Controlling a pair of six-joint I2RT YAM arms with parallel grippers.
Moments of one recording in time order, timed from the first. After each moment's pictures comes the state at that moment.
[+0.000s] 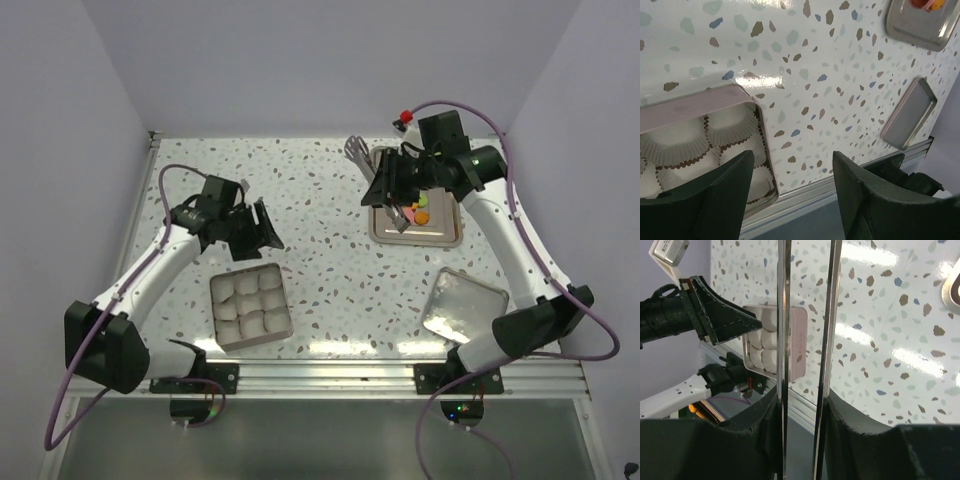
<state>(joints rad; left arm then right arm) -0.32 1.32 1.09 -0.75 0.30 -0.69 0.37 1.53 1.76 -1.07 -0.45 0.47</state>
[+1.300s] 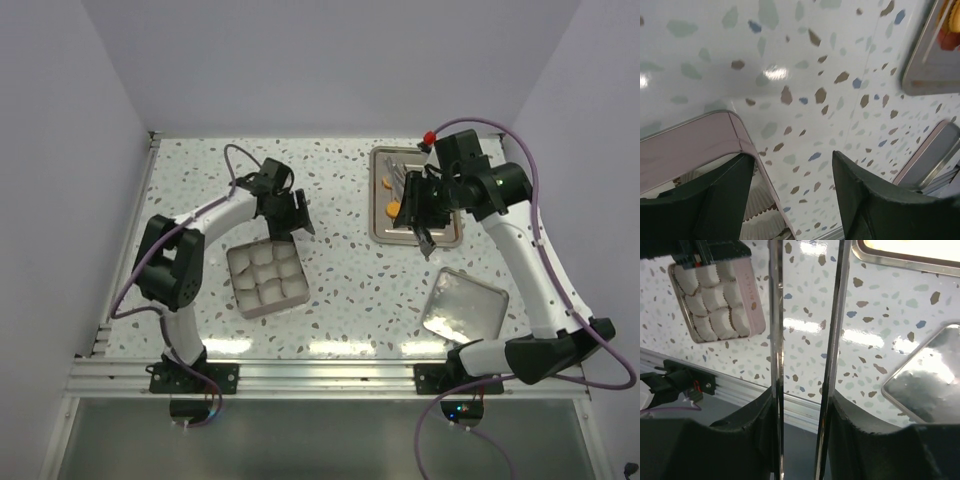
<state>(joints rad) -0.44 1.84 1.34 -0.59 0.23 -0.69 0.36 1.37 1.67 -1.28 -0.17 0.41</state>
